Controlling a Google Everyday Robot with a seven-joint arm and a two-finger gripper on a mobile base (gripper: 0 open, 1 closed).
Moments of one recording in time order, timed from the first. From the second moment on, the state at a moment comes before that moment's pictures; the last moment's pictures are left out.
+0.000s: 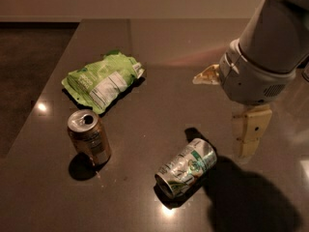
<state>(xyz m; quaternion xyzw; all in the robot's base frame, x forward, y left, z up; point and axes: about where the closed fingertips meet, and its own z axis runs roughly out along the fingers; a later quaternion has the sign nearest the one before) 0.397 -0.131 0.928 -0.79 0.60 0.01 0.12</state>
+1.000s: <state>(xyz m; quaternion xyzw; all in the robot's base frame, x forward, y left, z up) 0.332 -0.093 0.876 -0.85 0.53 0.03 0.06</state>
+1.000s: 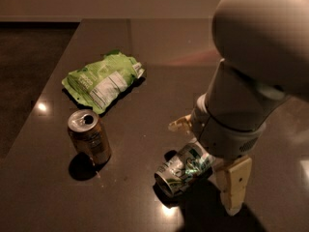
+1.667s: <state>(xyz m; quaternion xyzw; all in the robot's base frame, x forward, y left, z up) 0.323 -0.081 0.833 -0.87 0.50 0.04 0.04</state>
